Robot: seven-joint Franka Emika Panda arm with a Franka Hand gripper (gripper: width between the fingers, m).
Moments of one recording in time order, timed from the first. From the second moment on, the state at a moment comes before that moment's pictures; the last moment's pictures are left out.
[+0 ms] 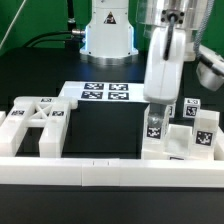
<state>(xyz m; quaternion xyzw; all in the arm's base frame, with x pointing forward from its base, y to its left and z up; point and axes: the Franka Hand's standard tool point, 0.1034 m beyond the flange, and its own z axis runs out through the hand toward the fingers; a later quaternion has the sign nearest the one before) 0.632 0.043 0.085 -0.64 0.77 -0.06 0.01</state>
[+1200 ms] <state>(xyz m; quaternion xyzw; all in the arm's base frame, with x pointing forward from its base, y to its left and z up) 0.636 0.036 0.103 -0.86 0.51 -0.06 0.00</state>
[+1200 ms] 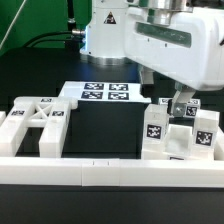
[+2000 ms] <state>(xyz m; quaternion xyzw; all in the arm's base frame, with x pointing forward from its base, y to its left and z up) 0.642 0.043 0.106 -0.95 0.30 -0.08 -0.02</state>
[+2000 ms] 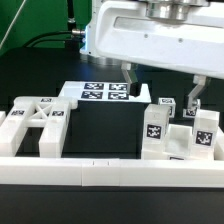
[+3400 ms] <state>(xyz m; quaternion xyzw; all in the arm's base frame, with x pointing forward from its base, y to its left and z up) 0.615 0.041 0.114 -0.99 0.14 -0.10 -0.01</state>
